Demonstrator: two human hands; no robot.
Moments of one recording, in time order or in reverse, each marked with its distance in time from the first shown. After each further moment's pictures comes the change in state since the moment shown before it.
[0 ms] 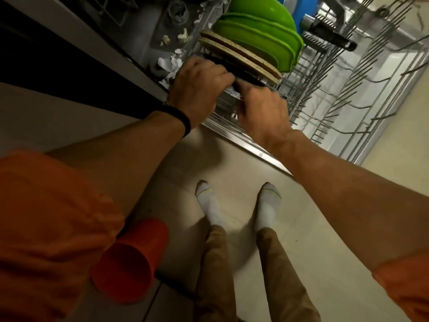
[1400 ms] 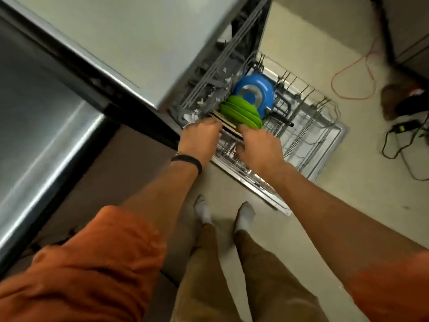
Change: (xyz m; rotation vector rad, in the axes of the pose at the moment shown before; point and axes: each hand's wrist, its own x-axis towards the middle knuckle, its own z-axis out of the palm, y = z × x) left_hand -0.023 0.115 -0.279 -0.100 -0.070 -0.477; right_hand -0.104 -0.074 -0.266 -0.119 -0.092 -0.060
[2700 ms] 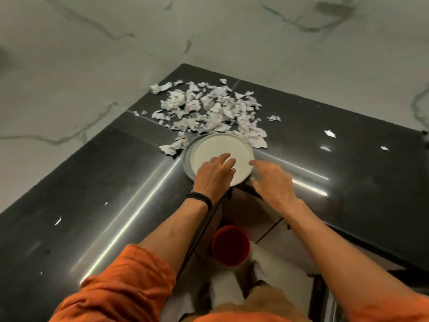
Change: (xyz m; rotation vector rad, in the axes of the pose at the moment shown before) left_hand -0.611 -0.209 -0.164 0.032 0.725 -1.194; right_hand -0.273 -0.559 0.040 -0.283 -0.081 -1.372
